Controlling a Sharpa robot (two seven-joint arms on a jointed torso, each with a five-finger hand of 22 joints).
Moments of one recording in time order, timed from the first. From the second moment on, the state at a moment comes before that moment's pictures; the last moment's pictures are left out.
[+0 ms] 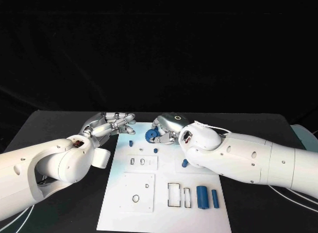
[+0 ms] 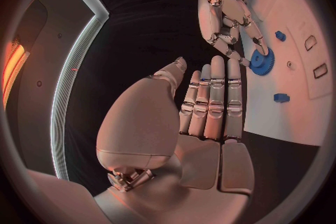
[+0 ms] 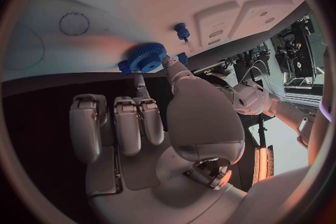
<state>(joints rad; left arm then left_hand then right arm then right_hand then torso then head) 1.23 -0.99 -0.01 1.70 -0.02 -0.36 0.32 1.38 -0.12 0.29 0.13 0.06 1.00 0.18 0.14 0.08 1.14 0.13 0.14 0.09 1.06 0.07 0.61 0.36 0.17 0.83 0.19 0.70 0.35 1.29 -0.48 -0.11 1.33 -1.65 -0.41 -0.26 1.16 -0.11 0.14 0.09 0.30 0.95 0.16 0.10 0.26 1.47 0.07 1.56 1.31 1.47 0.00 1.57 1.31 0.05 1.46 0.11 1.49 1.31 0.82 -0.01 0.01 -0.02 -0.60</state>
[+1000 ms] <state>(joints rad) 1.23 -1.00 -0.01 1.71 -0.02 -0.36 0.32 1.38 -0.12 0.29 0.13 0.06 1.00 0.18 0.14 0.08 1.14 0.13 0.14 0.09 1.06 0.07 0.61 0.36 0.17 0.83 0.20 0.70 0.35 1.29 -0.49 -0.11 1.34 -1.61 -0.35 -0.28 1.12 -0.10 0.12 0.16 0.37 0.96 0.16 0.09 0.26 1.47 0.07 1.56 1.31 1.47 0.00 1.57 1.31 0.05 1.46 0.11 1.49 1.31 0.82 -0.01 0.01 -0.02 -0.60</state>
